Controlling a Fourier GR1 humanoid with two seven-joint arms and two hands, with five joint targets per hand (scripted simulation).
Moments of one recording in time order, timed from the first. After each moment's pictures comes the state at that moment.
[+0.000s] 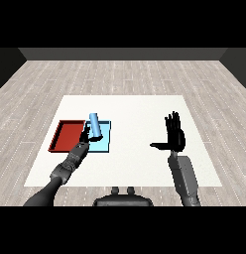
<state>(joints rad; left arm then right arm) -0.86 0.16 -0.18 -0.03 0.19 0.56 -0.22 -0.21 -0.17 0.01 -1.58 -0.41 -0.03 -0.27</state>
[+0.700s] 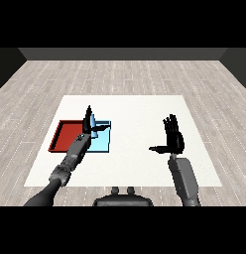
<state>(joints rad) -0.82 0.17 -0.07 -0.44 0.30 0.39 -0.66 -0.17 -0.18 0.04 -1.59 -0.37 0.00 -0.28</state>
